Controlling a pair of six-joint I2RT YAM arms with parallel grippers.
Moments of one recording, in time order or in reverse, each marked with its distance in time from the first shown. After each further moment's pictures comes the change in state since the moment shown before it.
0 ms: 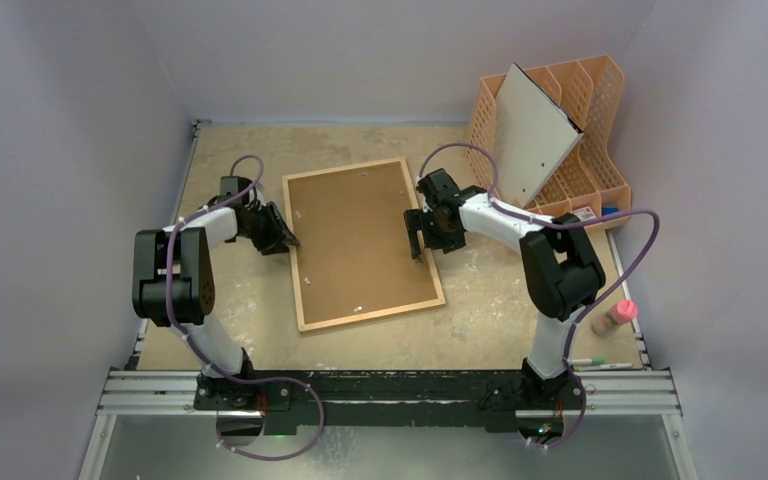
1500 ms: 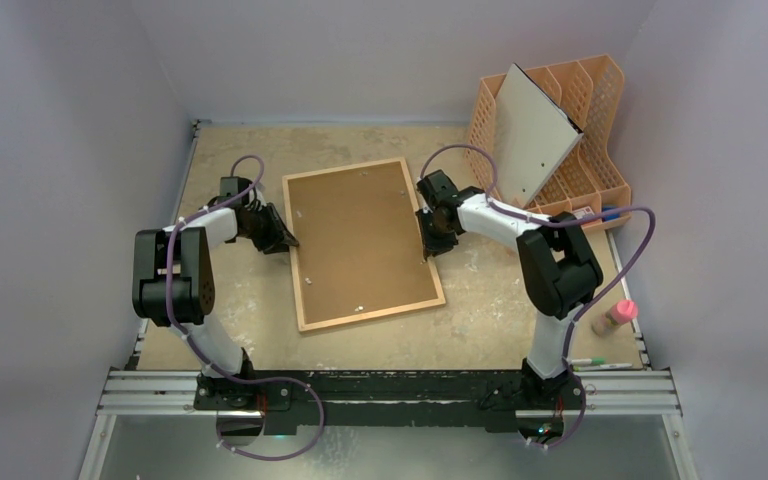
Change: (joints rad) left arm 0.000 0.002 -0.008 0.018 0.011 -0.001; right arm 0.007 0.018 -0.006 -0.007 0.011 0.033
